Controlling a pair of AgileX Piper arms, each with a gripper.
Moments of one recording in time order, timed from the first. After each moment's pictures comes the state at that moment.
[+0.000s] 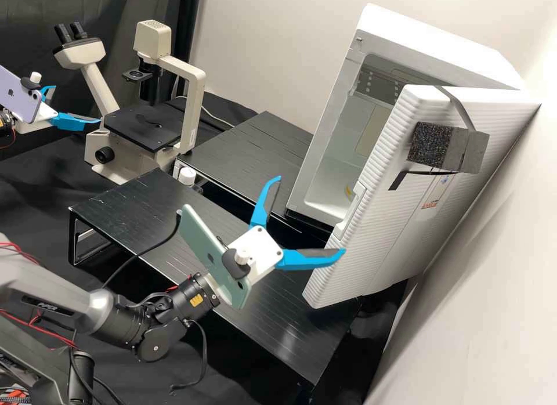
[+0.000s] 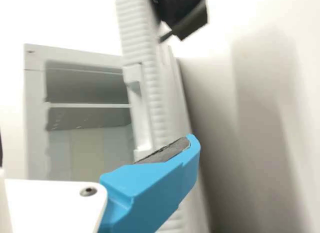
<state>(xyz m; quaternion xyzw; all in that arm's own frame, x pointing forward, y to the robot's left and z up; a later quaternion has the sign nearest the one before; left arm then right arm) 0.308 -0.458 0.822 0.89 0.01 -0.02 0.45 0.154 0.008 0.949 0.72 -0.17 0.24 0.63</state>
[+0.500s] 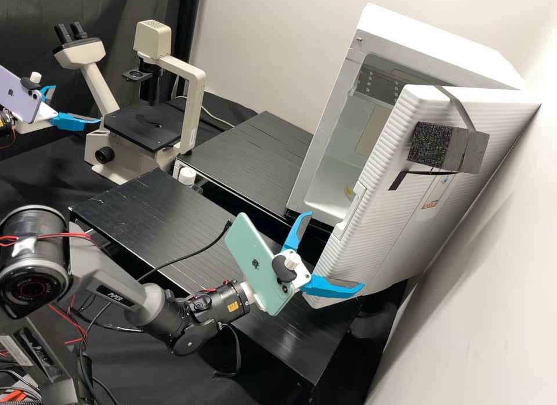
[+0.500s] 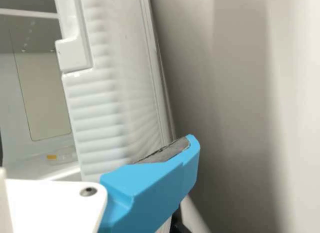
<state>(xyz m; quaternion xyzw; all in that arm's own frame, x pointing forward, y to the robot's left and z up) 0.308 -0.458 0.822 0.89 0.01 -0.02 0.45 0.200 -0.028 0.950 0.73 -0.21 0.16 0.63</state>
